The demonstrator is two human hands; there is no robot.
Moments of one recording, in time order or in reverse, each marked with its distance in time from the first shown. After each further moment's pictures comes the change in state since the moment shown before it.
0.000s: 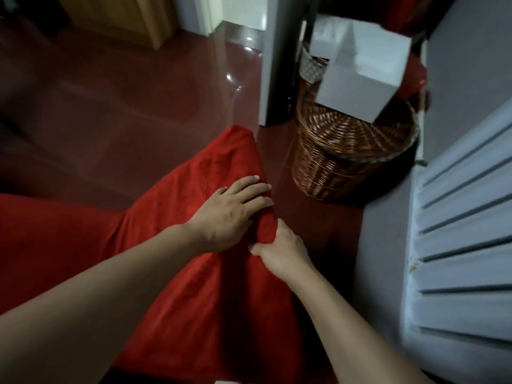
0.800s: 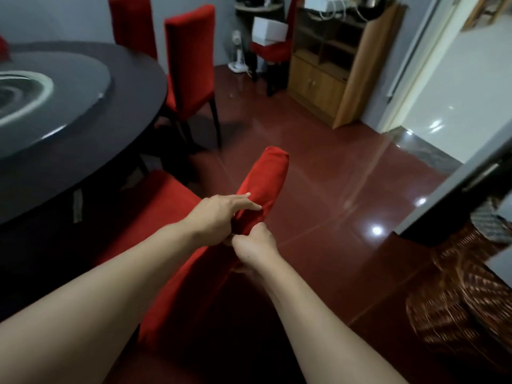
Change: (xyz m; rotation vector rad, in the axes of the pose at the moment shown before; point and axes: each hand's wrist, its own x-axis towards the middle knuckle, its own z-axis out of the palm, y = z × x) left_hand -0.290 -0.093 -0.231 -0.190 0.209 -0.940; right_hand -0.156 -0.322 0.151 0.008 -0.476 -0.311
